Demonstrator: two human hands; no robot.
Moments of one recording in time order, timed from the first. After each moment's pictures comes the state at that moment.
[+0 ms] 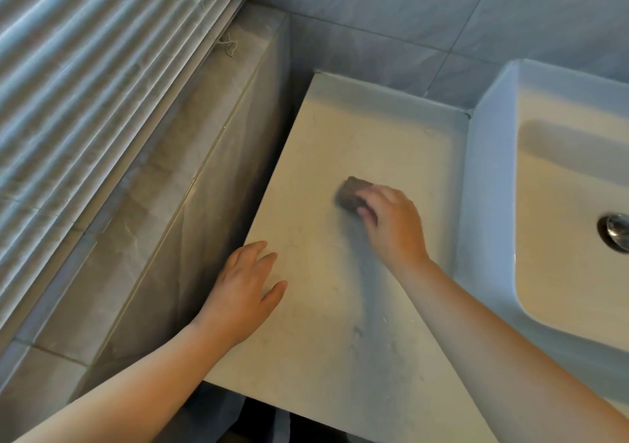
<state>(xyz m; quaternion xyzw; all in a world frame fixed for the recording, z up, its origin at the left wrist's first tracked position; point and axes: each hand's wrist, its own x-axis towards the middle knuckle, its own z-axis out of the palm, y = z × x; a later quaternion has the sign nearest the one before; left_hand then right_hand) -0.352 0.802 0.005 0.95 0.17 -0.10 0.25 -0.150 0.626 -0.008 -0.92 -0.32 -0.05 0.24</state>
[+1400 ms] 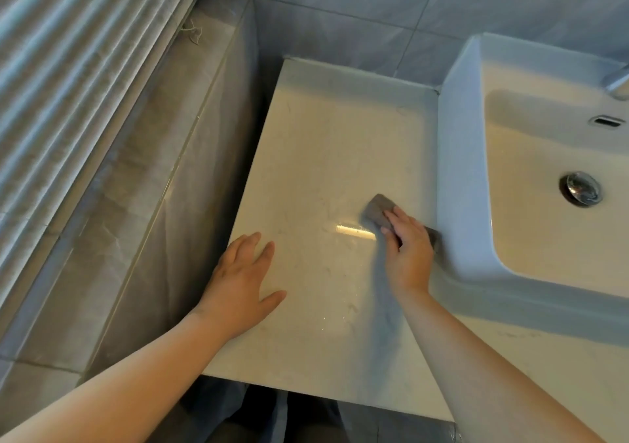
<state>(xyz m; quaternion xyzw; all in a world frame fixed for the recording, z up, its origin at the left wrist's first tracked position) -0.355 0.805 -0.015 0.96 0.10 -0.20 0.18 -0.210 0.564 -0.050 -0.93 -0.08 -0.04 0.37</state>
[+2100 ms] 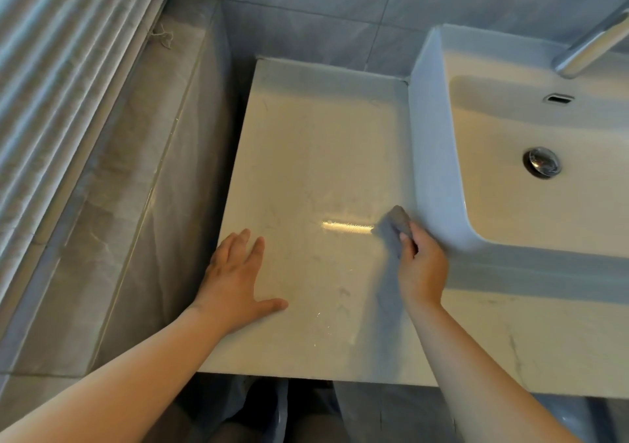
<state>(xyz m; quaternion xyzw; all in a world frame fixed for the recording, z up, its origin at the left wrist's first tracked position) -0.355 0.806 -0.012 0.96 0.08 -0.24 0.15 -0.250 0.529 -0.033 -0.92 0.07 -0.05 0.39</state>
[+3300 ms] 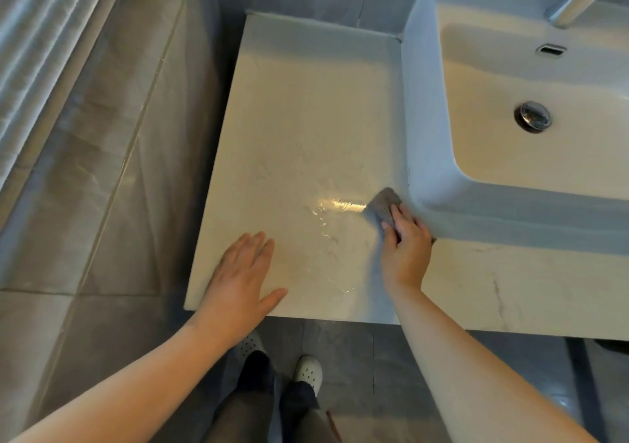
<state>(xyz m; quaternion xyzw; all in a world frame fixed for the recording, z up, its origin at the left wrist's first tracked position) -0.435 0.754 -0.018 0.97 0.02 -0.12 0.19 -0.309 0.514 -0.061 -0.94 0.05 -0.07 0.32</state>
